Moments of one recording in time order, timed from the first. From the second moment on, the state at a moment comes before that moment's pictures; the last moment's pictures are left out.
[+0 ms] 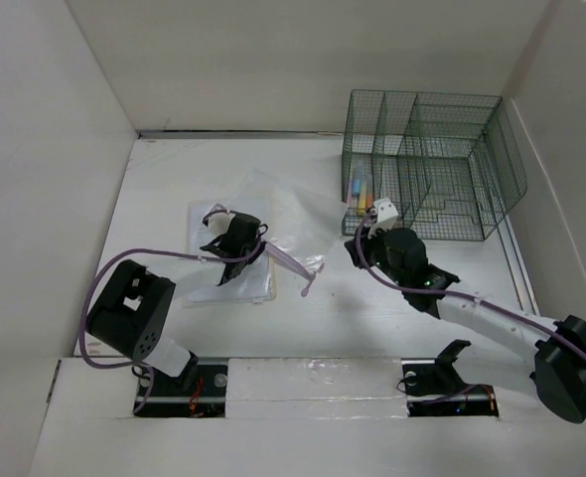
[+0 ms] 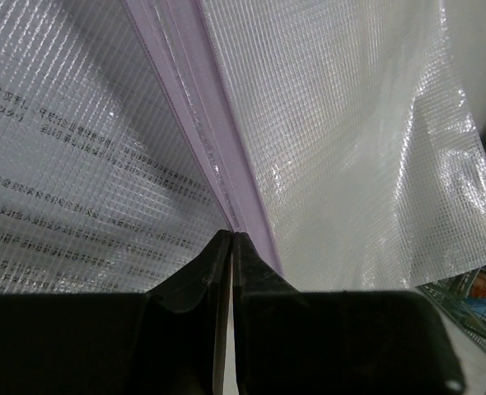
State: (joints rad) left arm -0.52 1.51 0.67 0.04 -0.34 -1.19; right arm 0.68 1.09 0.56 0.22 0.15 0.24
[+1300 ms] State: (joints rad) left arm -0.52 1.24 0.55 0.07 -0.19 -1.11; right arm 0.87 1.64 0.79 0.25 0.07 0.09
